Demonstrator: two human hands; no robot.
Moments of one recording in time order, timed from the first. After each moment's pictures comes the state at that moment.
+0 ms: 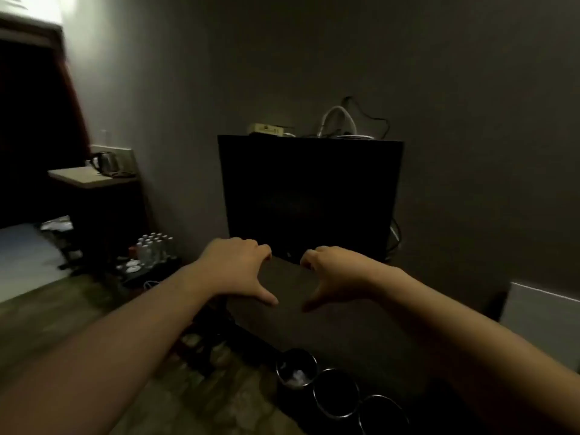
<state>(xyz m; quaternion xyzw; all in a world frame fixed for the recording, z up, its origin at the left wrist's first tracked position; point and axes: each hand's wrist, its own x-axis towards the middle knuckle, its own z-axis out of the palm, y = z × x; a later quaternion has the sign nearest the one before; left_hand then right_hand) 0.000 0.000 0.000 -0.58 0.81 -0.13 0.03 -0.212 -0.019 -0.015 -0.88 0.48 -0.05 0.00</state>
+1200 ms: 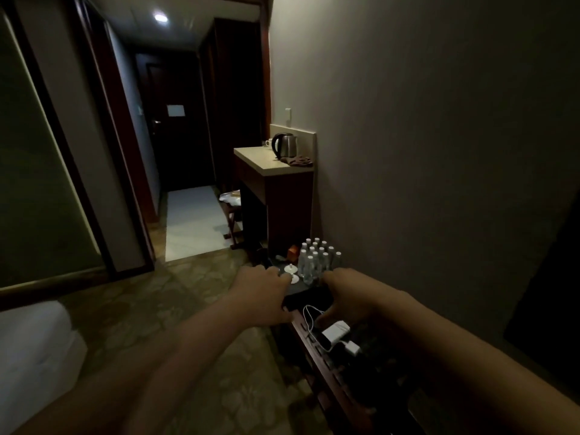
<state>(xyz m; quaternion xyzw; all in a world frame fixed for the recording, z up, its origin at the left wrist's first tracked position) 0.698 -0.386 -0.121 -0.76 0.63 -0.15 0.09 0.529 -0.511 -0.107 -0.96 0.24 0.02 0.14</state>
